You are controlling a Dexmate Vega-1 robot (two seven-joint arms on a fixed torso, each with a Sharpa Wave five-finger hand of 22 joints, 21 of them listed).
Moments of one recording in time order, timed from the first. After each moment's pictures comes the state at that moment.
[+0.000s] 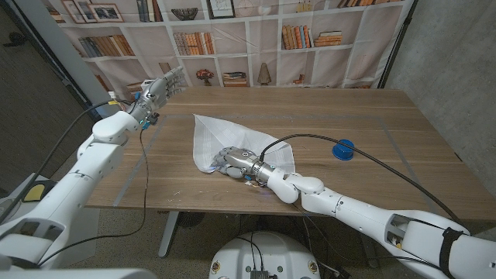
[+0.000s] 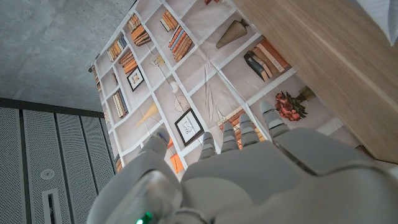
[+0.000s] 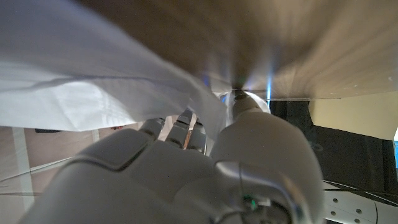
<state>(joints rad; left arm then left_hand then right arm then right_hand) 0.81 0.68 0.11 -1.34 -0.47 -0.28 -0.36 0.18 0.10 0.45 0.01 0.18 -0.05 -0.08 0.19 0.18 -0.05 0.08 0.22 0.21 0.01 0.12 0.20 0.19 -0.08 0.21 0.50 0.19 -0.62 -0.36 -1.07 -1.20 -0.76 0.25 -0.30 1.03 0.15 0.15 -0.15 0.31 0.77 -0.19 0.39 0.20 0.47 -0.06 0.42 0.29 0.31 -0.04 0.32 0.52 0.18 0.07 0.33 0.19</state>
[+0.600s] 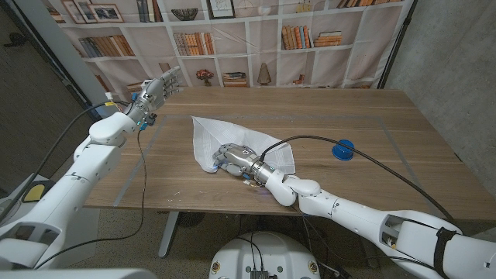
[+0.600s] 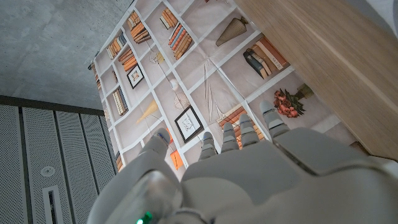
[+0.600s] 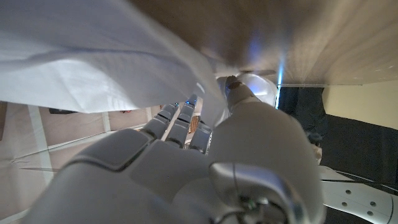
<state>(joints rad) 0.83 0.69 0.09 -1.36 -0.48 -0.28 -0.35 0.18 0.11 0.45 0.01 0.18 -0.05 -0.08 0.19 0.18 -0.05 0.08 0.22 0.21 0.01 0.12 0.20 0.19 -0.08 0.21 0.49 0.19 -0.62 -0.33 -1.08 -1.16 -0.78 0.22 -0.45 1.07 0.17 0.19 -0.11 0.29 0.91 -0.08 0.44 0.25 0.52 -0.13 0.43 0.29 0.35 -0.04 0.33 0.54 0.24 -0.03 0.33 0.19</state>
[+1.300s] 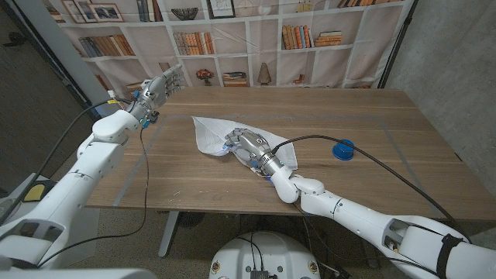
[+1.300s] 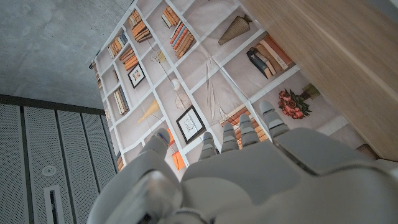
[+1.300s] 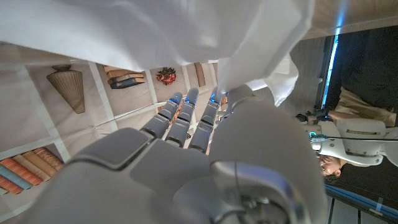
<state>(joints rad) 0.81 0.67 0.10 -1.36 -0.47 -0.27 -0.34 0.18 0.11 0.45 0.01 0.18 -0.05 -0.08 0.19 0.18 -0.05 0.08 0.22 0.21 0.01 0.12 0.20 0.19 -0.08 0.21 0.49 0.19 -0.67 -0.34 -0.96 -1.23 -0.68 0.20 -0.63 1.05 0.19 0.22 -0.08 0.29 0.90 -0.07 0.49 0.31 0.54 -0.14 0.44 0.31 0.36 -0.04 0.31 0.54 0.24 -0.04 0.33 0.19</state>
